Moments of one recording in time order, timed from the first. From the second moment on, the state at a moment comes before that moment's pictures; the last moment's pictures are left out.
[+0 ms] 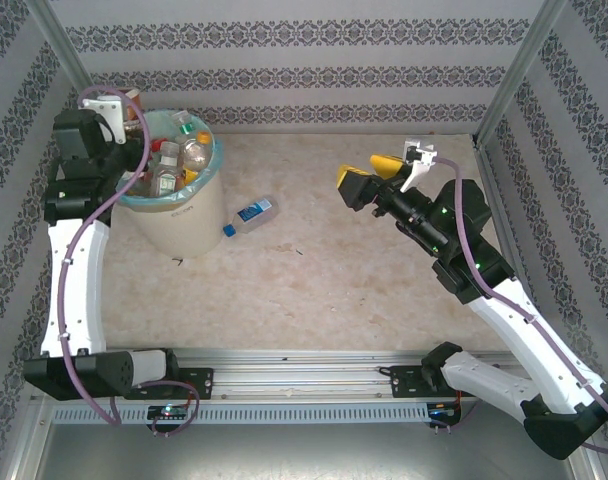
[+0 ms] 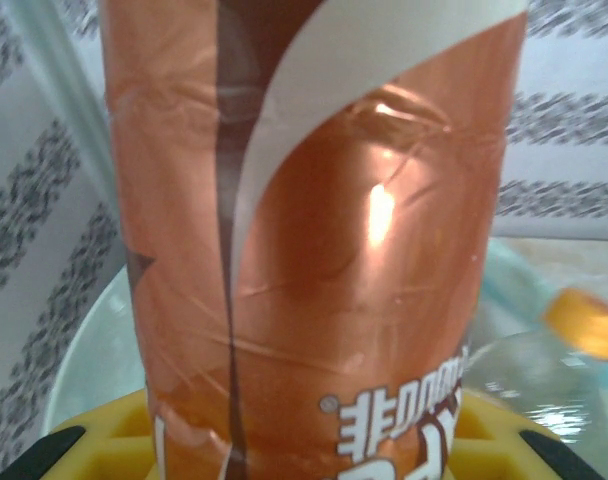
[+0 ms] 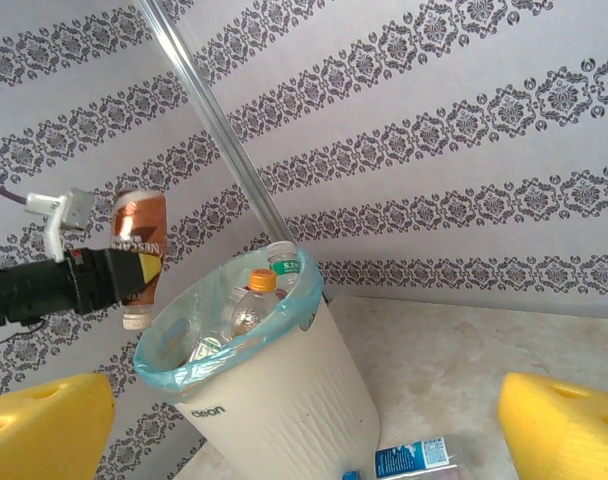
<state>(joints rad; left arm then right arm) 0.16 1.28 1.59 -0.73 0.05 0.03 0.55 0.94 1.10 -0.10 -0.17 0.49</state>
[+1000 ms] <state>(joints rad) 0.22 1.30 1.53 -0.75 0.04 0.00 0.52 0.95 1.08 -0.12 -0.15 0.50</state>
